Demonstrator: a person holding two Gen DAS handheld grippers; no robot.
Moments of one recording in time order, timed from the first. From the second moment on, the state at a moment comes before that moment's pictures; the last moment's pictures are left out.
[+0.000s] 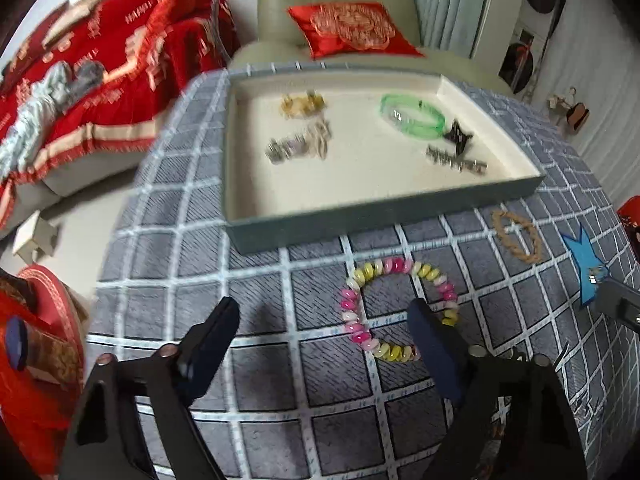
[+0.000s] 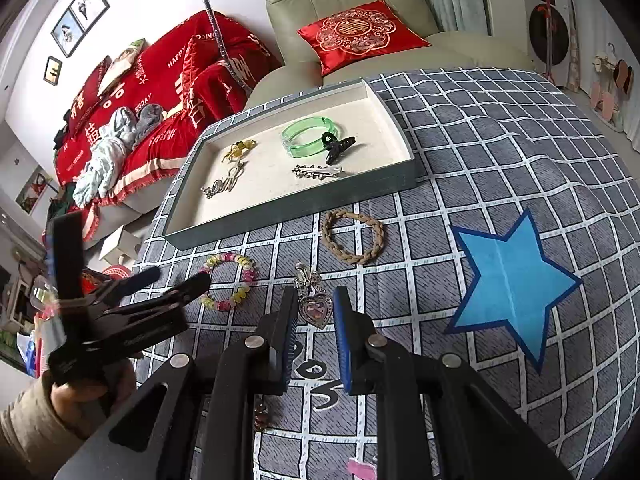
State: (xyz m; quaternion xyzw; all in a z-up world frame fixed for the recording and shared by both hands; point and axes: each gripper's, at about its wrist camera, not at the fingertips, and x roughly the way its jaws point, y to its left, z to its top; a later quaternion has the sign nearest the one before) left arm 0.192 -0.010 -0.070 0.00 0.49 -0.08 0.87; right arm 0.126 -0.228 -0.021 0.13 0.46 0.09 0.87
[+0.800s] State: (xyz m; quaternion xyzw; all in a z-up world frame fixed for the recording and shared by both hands) left arm 0.193 -0.009 0.012 -0.03 0.41 -0.17 0.89; right arm 0.151 -0.235 0.010 0.13 0.44 0.09 0.88
